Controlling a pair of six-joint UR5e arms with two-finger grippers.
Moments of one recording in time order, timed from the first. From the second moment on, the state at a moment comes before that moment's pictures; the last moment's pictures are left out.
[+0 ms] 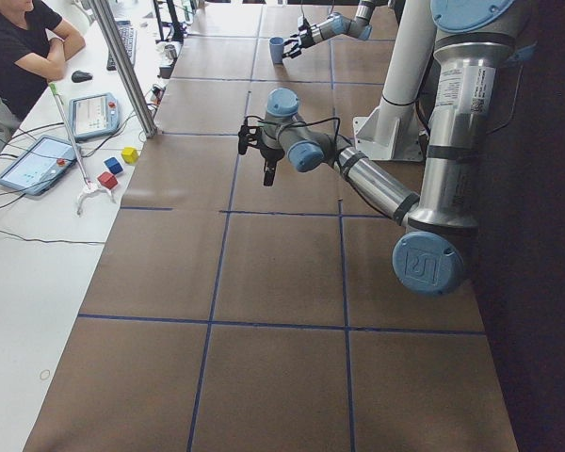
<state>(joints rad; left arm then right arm) -0.89 -1.65 -2.06 -1.88 -2.10 -1.02 0.31 -1.86 1.60 -0.35 0.69 1.19</state>
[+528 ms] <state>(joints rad) -0.89 -1.65 -2.06 -1.88 -2.10 -1.02 0.36 -1.82 1.56 -0.35 0.72 1.19</state>
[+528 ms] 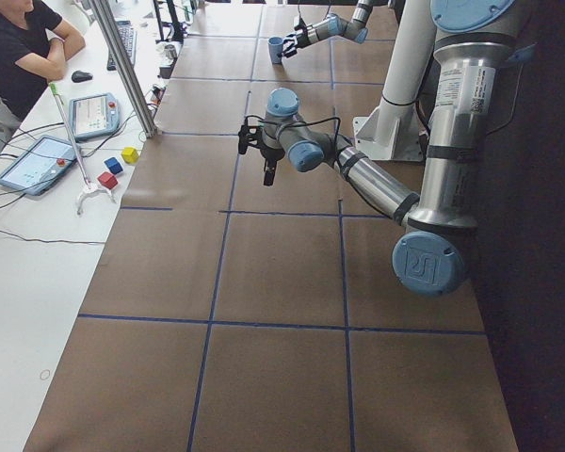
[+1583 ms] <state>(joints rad) -0.90 -1.64 -2.06 -1.88 -2.10 -1.02 0.42 -1.79 1.53 -0.35 0.77 1.16</state>
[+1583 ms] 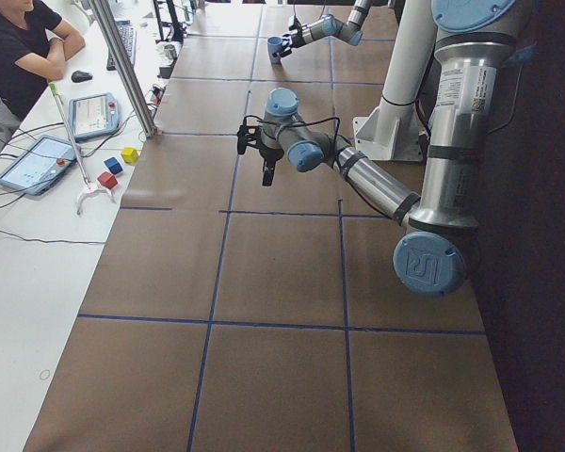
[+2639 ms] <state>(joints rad) -0.90 -1.61 -2.08 -1.88 -2.11 -1.02 0.47 -1.70 1.54 -0.35 0.77 1.01</state>
